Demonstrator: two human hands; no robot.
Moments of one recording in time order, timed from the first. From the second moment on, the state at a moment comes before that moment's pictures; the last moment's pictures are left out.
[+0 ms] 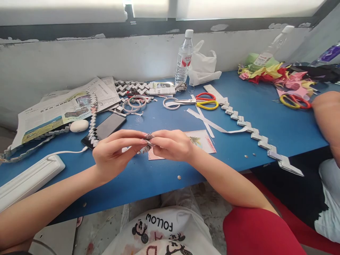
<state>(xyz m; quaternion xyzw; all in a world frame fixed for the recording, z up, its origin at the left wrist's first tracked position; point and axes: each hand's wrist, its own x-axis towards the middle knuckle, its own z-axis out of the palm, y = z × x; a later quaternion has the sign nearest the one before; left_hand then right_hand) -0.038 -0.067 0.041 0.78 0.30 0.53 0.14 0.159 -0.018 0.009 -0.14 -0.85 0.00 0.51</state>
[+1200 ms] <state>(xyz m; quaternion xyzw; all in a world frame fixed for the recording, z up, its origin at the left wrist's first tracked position) -0.036 -0.067 0.043 0.76 0.33 0.54 0.17 0.161 -0.017 0.005 -0.16 -0.85 0.06 0.50</state>
